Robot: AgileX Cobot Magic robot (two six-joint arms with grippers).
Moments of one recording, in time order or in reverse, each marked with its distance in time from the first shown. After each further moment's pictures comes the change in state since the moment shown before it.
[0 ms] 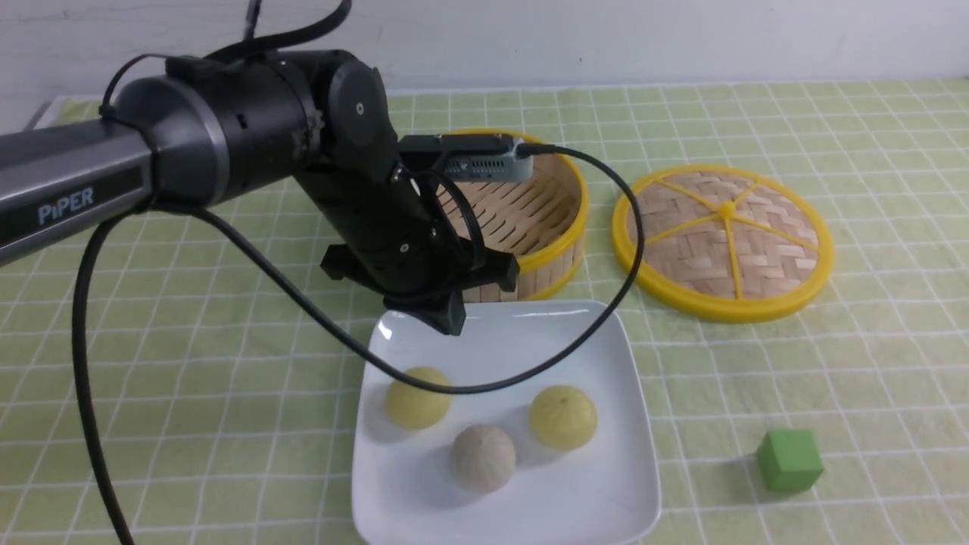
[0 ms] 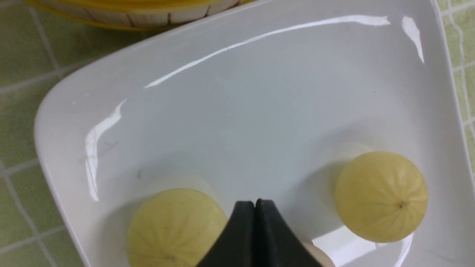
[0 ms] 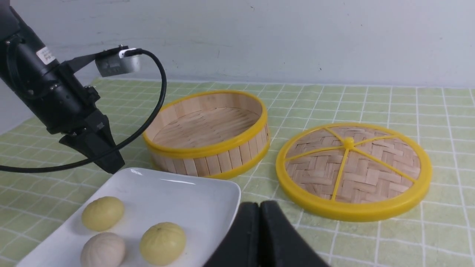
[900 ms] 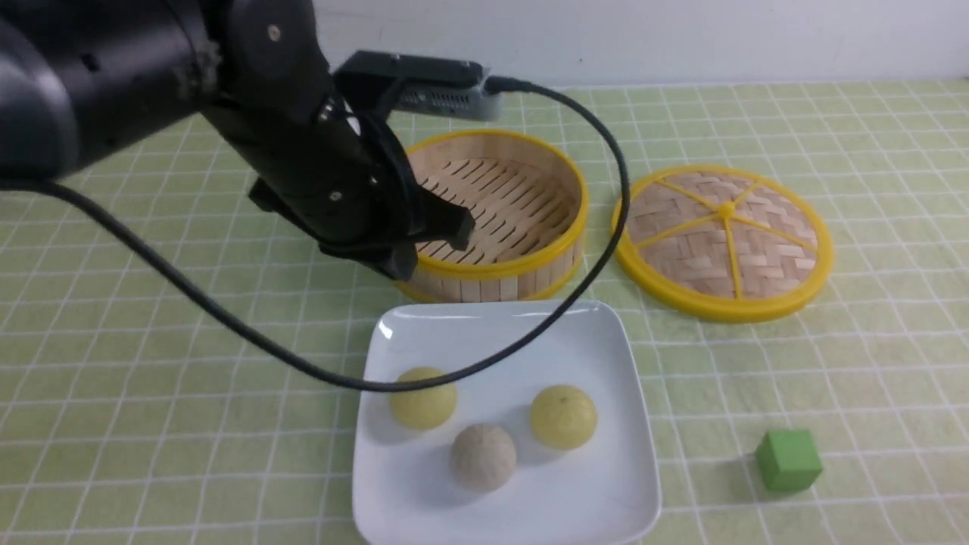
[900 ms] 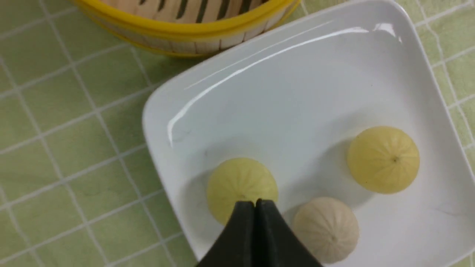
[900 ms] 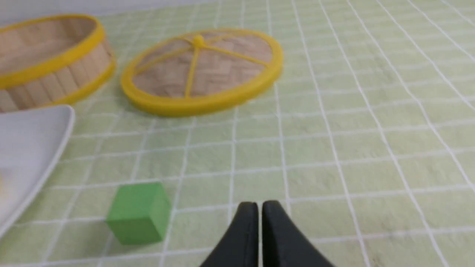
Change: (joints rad) right arm -0.387 -0.168 0.335 0.001 0.030 0.000; left arm 0.000 -0.233 0.000 0.152 0.100 0.008
